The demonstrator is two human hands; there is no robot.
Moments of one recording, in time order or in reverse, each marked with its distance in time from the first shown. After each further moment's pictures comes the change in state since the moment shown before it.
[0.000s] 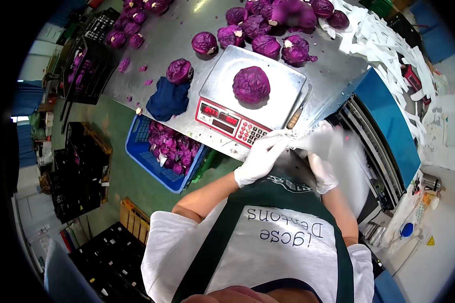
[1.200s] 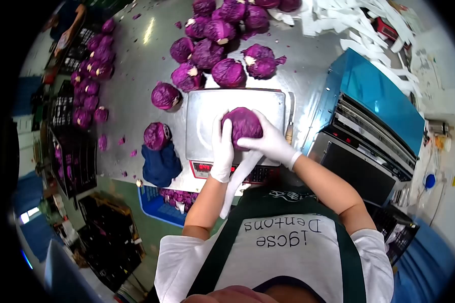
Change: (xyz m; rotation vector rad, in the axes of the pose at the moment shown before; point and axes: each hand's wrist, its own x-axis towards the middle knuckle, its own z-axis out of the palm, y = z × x) left_hand 0.137 -0.061 -0.115 0.175 0.255 -0.132; right_hand 0.151 0.065 0.043 -0.776 -0.043 0.013
